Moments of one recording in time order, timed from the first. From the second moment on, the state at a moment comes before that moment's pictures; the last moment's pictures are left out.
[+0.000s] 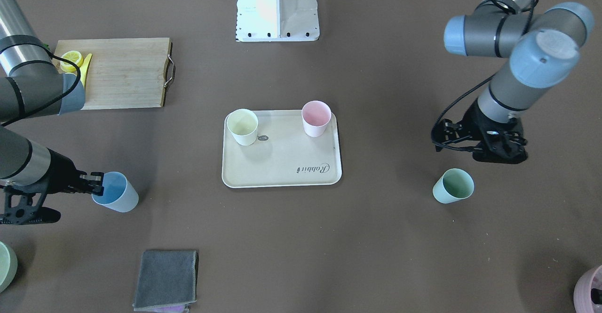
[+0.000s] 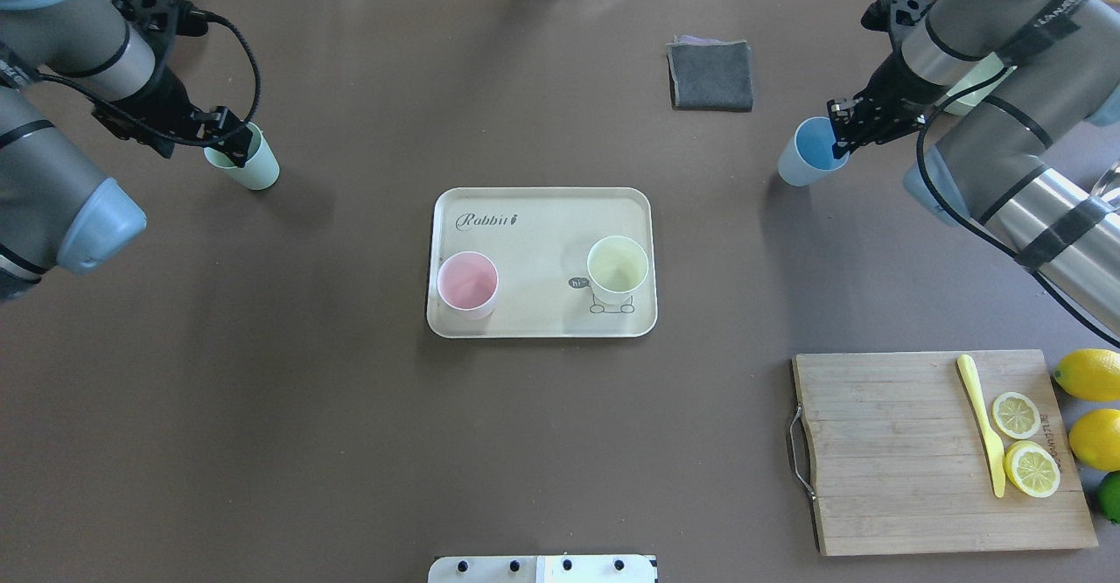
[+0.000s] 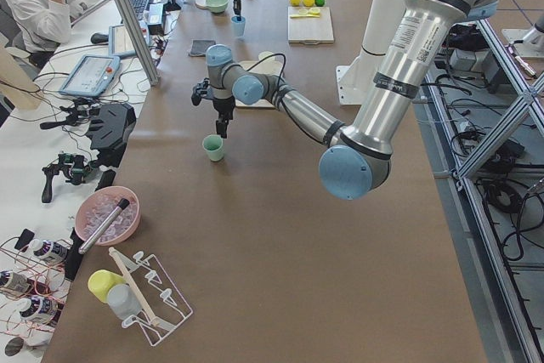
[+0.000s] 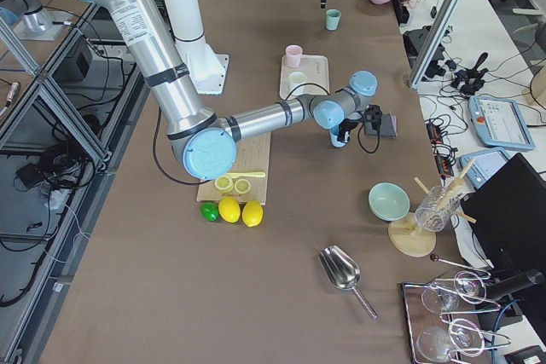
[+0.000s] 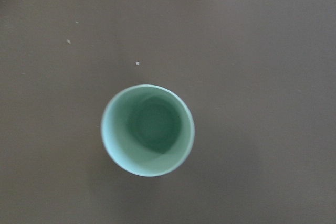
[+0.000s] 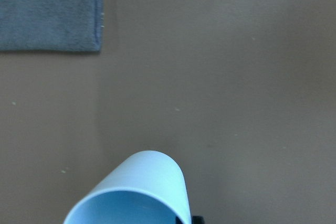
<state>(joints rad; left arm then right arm) -1.01 -1.97 -1.65 -1.62 -2.15 -0.62 1.02 -1.07 1.37 -1.29 2.33 0.81</state>
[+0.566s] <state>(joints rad) -1.03 -2.02 -1.42 -1.79 -2.17 -0.64 0.83 -0.94 1.43 -1.29 2.25 1.08</state>
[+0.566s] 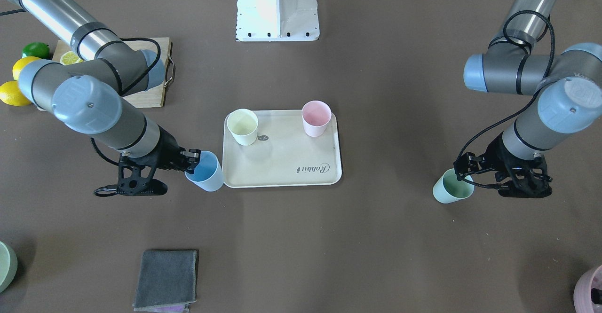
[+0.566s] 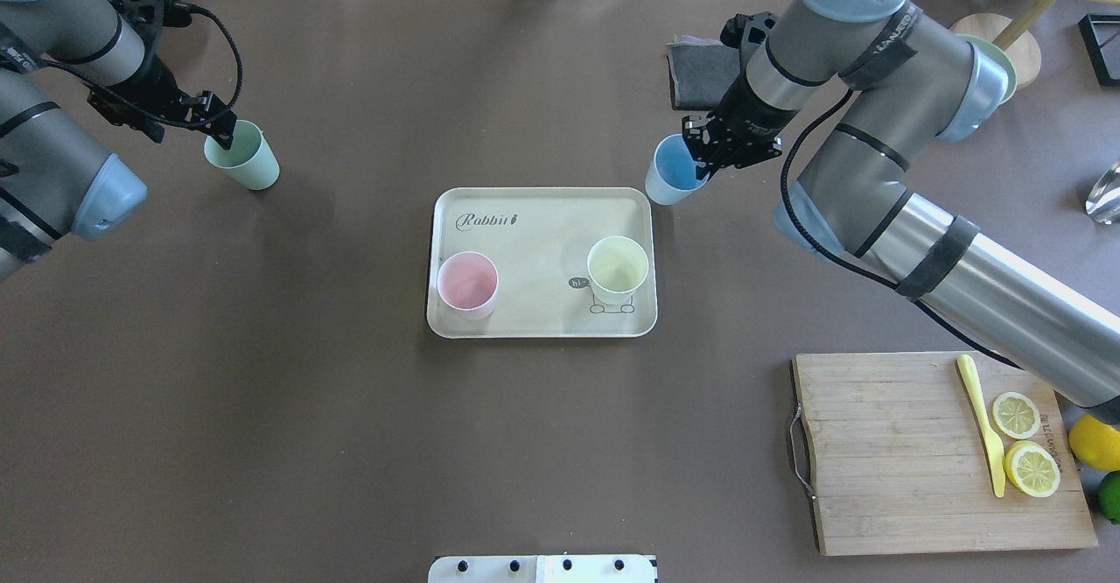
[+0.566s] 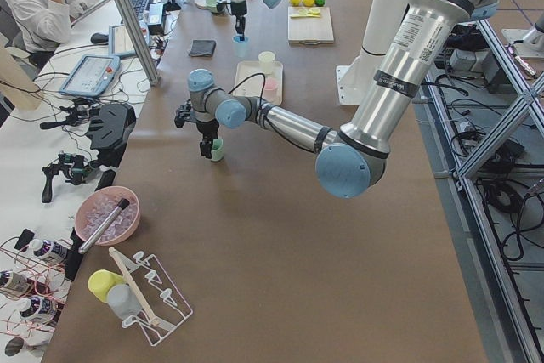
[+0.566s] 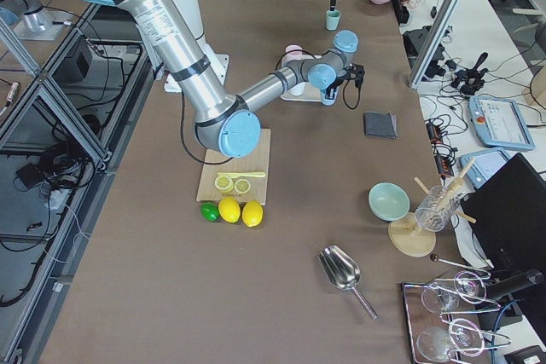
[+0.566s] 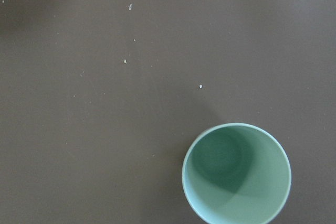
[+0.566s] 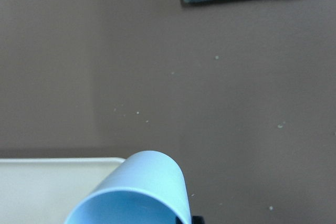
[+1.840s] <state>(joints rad) -0.92 -2.19 -1.39 -1.81 -2.24 -0.93 0.76 -0.92 1.49 -1.29 2.21 1.15</state>
